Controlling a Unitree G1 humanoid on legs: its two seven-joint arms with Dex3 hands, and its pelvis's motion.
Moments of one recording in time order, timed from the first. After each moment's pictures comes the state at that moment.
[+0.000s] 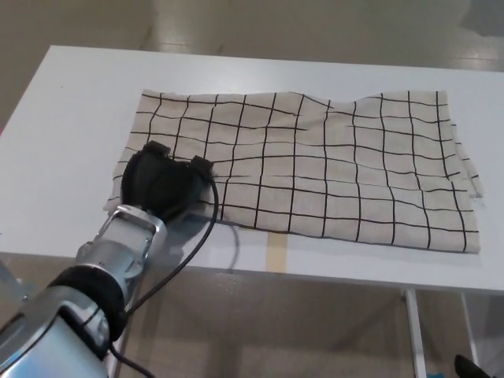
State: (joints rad) left_arm -0.89 0.28 -0.73 1.25 0.99 -0.03 0.48; right_arm 0.27 -0.03 -0.17 0.56 0.02 -0.49 -0.02
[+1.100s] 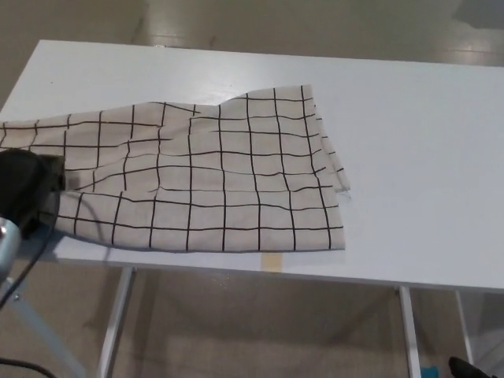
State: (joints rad) left_arm -0.79 0.62 -0.53 1.27 0.84 -0.21 0.58; right_arm 0.25 -0.05 -0.17 0.60 0.01 -0.53 -0.01
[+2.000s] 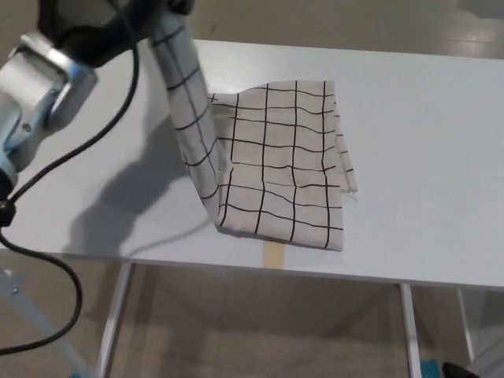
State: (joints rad) left_arm -1.09 0.68 -0.61 0.70 0.95 -0.33 0.70; right_arm 0.26 -0.06 -0.16 0.61 0.00 -0.53 -0.03
